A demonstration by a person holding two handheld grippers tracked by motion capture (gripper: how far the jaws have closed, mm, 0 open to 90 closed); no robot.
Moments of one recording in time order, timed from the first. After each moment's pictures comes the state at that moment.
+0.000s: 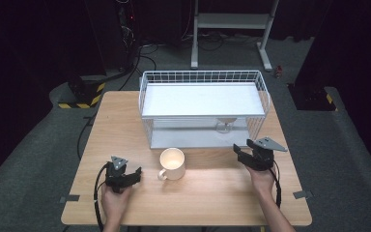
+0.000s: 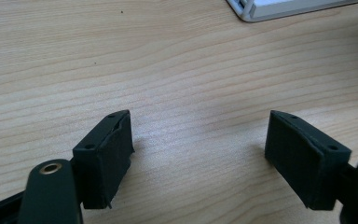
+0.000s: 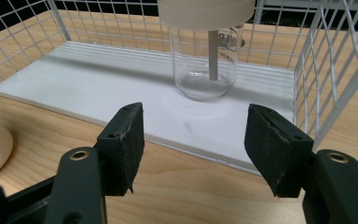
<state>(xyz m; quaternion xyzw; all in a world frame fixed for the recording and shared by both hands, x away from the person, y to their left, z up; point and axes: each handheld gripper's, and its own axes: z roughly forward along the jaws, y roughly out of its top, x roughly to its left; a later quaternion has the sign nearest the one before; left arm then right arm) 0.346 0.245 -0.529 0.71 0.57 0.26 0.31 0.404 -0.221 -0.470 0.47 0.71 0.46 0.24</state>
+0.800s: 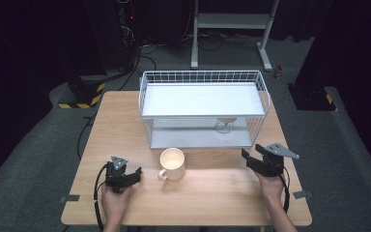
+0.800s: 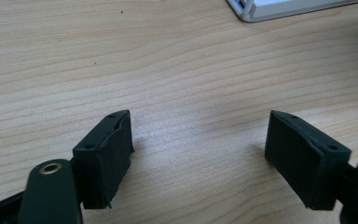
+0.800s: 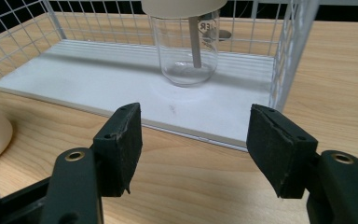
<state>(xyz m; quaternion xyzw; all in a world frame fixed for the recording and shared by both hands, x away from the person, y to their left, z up) 0.346 0.245 -0.529 0.71 0.57 0.26 0.31 0.387 -0.248 -0.473 0.49 0.70 0.46 0.24</state>
